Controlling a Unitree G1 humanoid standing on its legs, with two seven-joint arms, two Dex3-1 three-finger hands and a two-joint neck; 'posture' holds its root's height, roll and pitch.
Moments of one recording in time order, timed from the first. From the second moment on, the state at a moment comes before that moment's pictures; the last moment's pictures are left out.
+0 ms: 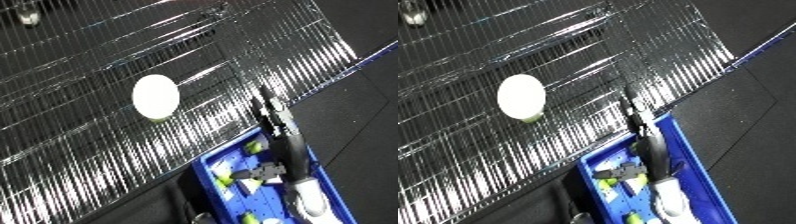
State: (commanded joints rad) left arm -0.13 0.42 -0.10 0.17 -0.82 -0.14 -0.14; right arm -0.17 -0.44 0.06 0.04 0.33 -0.39 -0.23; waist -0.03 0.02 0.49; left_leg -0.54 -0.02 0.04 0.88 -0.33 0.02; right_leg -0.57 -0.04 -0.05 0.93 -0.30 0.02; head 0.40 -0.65
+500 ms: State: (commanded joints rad) left arm -0.10 0.46 -0.06 0.13 -0.81 -0.16 -0.15; right arm -0.23 -0.43 0.09 0.07 0.33 -0.36 -0.22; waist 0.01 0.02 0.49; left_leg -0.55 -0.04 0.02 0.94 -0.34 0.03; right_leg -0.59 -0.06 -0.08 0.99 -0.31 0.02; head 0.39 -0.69
